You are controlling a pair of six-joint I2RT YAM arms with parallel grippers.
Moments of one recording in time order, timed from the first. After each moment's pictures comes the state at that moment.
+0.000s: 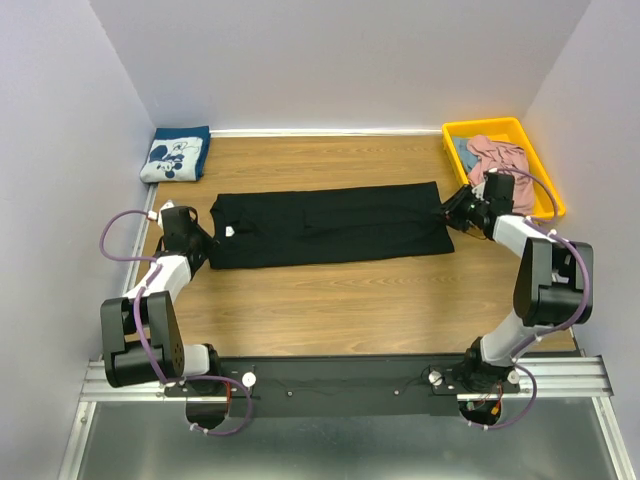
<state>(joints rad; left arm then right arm) 0.16 1.34 0.61 -0.04 0.04 -0.63 -0.13 1.65 0.91 -0.01 -0.42 0.63</state>
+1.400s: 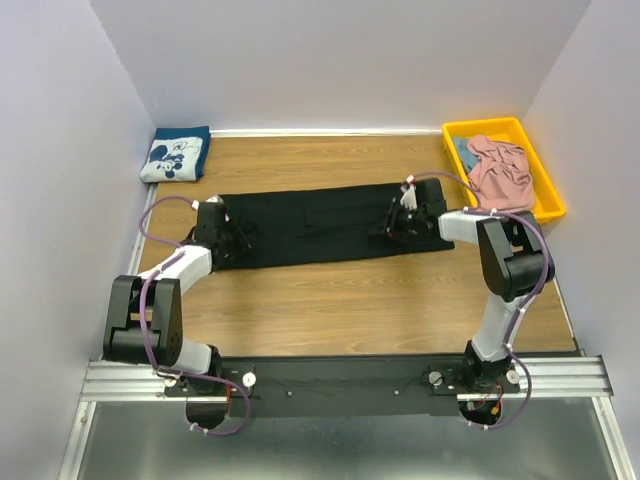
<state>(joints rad) -0.08 1.43 0.69 -0.09 0.08 -0.58 0.25 1.90 1.04 0.06 -0.56 0.61</state>
